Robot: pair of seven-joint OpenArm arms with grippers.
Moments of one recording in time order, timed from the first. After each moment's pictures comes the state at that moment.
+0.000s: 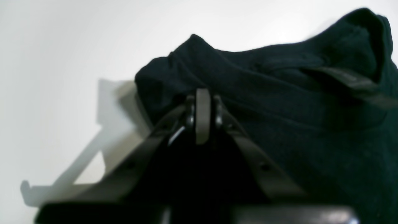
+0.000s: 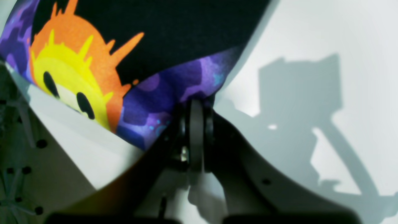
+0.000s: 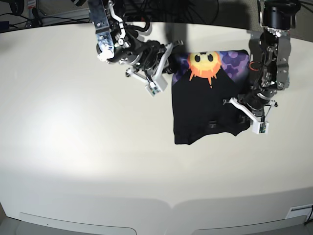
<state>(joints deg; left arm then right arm) -1.8 -12.3 -3.0 72.0 -20.1 -14.1 23.0 -13.0 -2.7 -11.3 93.0 14.3 32.4 -47.3</state>
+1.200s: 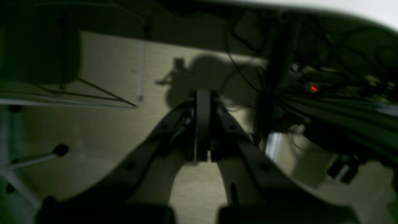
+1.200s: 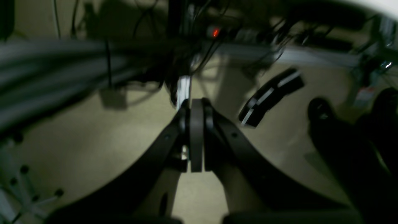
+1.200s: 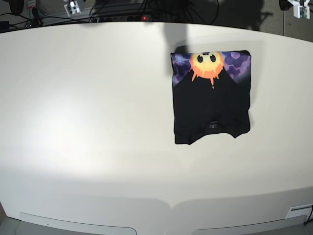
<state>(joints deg) 59.1 -12.7 -24.3 105.9 -20.7 -11.8 21.9 -59.4 -2.7 23.6 123.8 16.2 34.4 -54.8</state>
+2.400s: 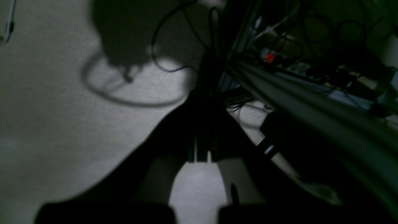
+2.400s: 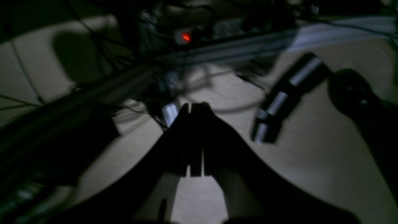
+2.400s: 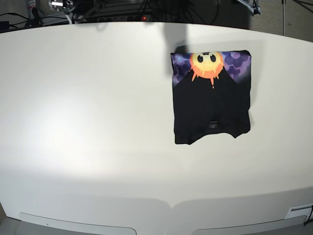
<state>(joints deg) 12.2 -8.3 -24.6 17.1 -2.2 -23.9 -6.7 -10.6 13.3 23.6 24.9 -3.6 28.2 -11.9</state>
